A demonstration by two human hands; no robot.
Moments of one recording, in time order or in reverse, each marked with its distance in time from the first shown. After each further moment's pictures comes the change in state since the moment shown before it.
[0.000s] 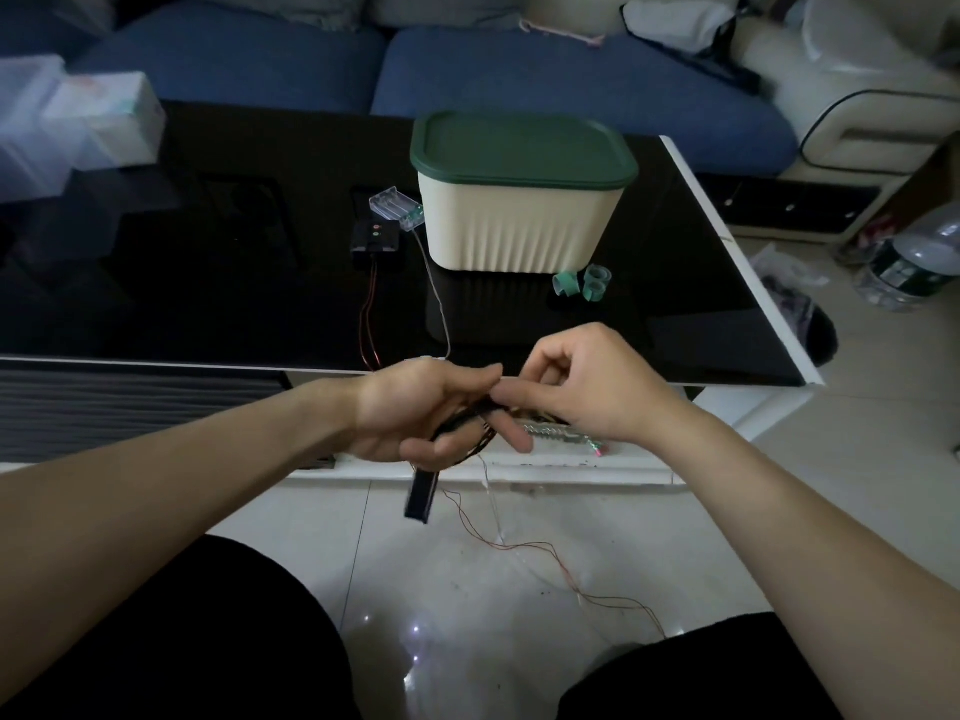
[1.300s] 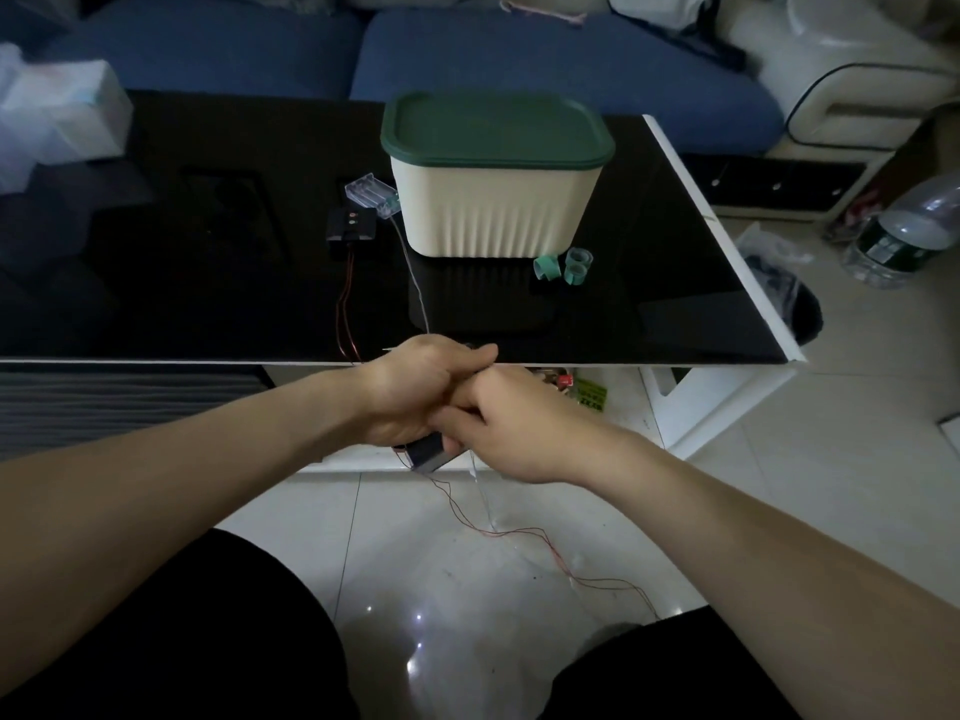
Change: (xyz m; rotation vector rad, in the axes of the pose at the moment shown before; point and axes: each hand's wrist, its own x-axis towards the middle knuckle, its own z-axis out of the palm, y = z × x) left_hand 0.025 0.001 0.016 -0.147 0.281 0.156; right_hand -0.010 -0.019 0.042 -0.146 -0.203 -0.035
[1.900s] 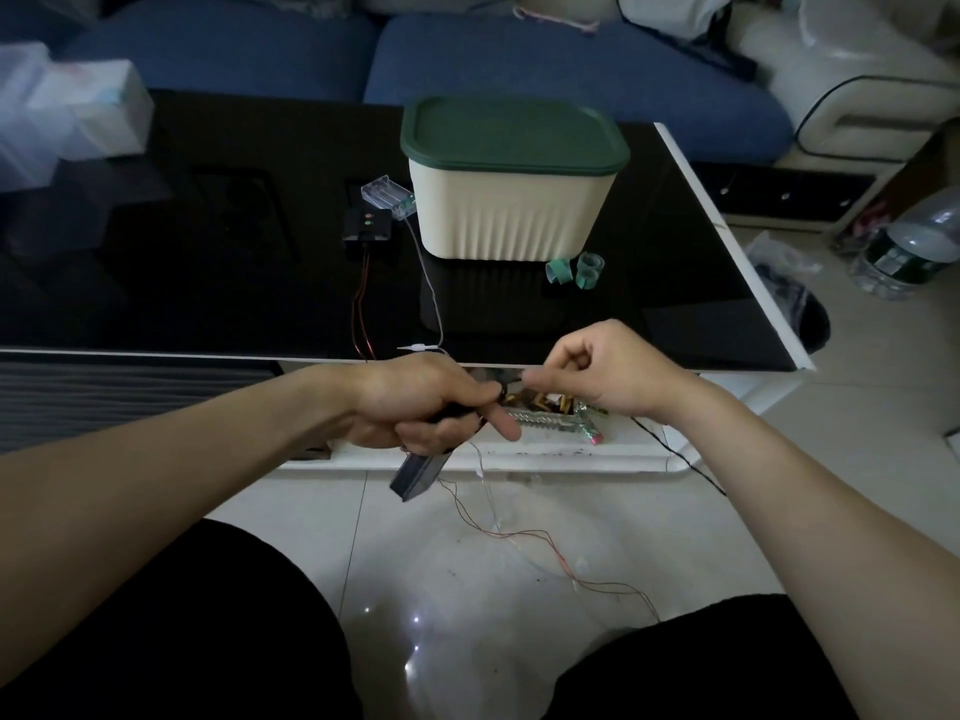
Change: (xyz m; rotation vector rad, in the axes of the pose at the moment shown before) left_hand -0.014 0.001 -0.020 0.271 -0.223 -0.162; right_hand 0.000 0.062 -0.050 0.250 0.112 0.139
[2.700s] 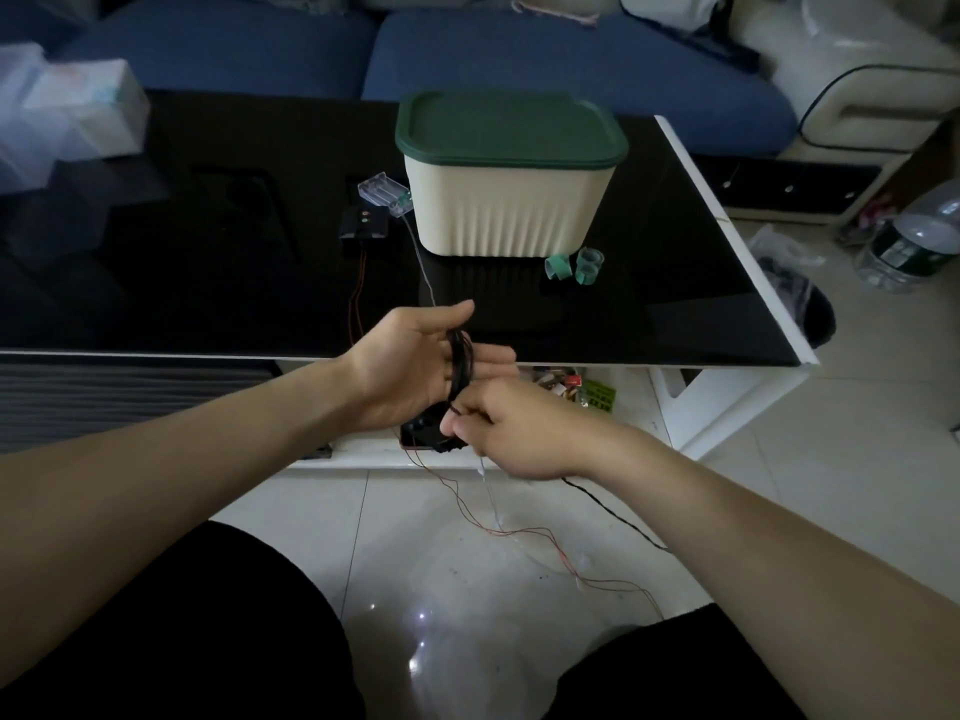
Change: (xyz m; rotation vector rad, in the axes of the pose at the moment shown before) left_hand 0.002 0.011 0.005 -0.504 0.216 0.212; right_hand -0.004 -0.035 0.069 -0.224 -0.235 -0.040
